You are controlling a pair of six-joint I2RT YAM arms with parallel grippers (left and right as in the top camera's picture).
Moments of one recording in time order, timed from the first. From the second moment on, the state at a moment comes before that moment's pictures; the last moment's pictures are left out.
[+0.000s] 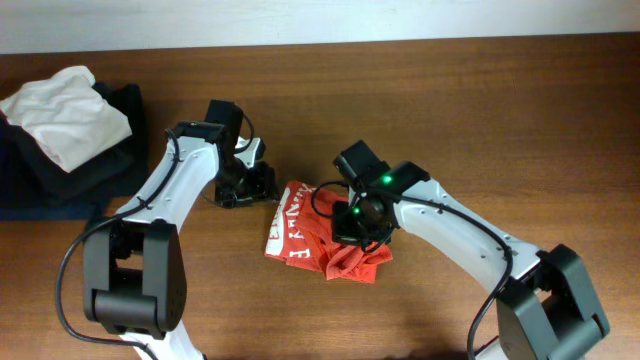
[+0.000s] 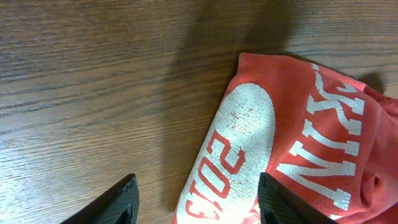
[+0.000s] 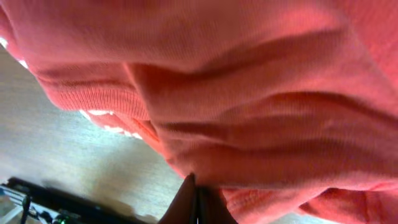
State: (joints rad) left arm -0.18 1.91 1.38 -1.00 0.34 -0.17; right arm 0.57 1.71 1.19 -0.88 -0.34 0.67
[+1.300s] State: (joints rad) left arm -0.36 1.91 1.24 -0.73 0.30 -0.17; right arm 0.06 1.75 1.28 -1.24 -0.18 0.20
